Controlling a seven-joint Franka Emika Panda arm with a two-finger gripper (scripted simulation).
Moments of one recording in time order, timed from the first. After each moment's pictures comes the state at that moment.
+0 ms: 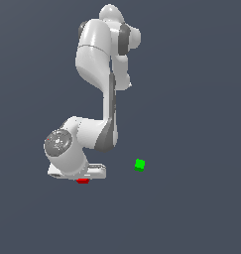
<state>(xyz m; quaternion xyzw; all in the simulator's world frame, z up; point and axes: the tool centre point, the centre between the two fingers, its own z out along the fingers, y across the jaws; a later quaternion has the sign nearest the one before) 0.130 -0.154 0.046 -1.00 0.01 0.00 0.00</state>
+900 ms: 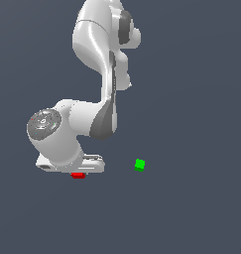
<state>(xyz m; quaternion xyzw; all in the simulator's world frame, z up) 0.131 -0.155 0.119 -1.00 0.01 0.00 0.00</state>
